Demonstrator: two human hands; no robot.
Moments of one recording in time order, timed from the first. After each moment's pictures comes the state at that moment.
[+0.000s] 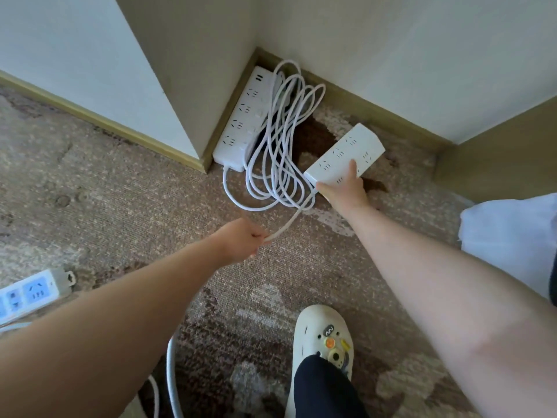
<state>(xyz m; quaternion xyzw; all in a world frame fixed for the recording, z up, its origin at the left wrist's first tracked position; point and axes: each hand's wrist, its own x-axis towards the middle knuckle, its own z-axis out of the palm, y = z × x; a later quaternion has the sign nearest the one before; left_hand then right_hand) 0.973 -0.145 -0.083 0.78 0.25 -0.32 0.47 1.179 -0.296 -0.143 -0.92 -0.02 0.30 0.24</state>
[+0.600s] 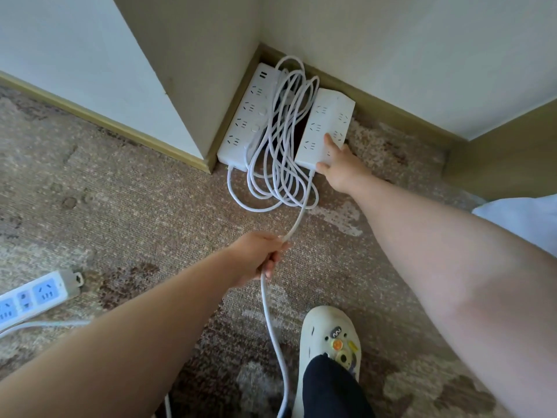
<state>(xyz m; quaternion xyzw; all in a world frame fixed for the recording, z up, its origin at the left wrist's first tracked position) 0.969 -0.170 -0.082 0.45 0.43 -0.29 0.73 1.208 -0.253 -0.122 -0.92 -0.21 0.32 0.02</state>
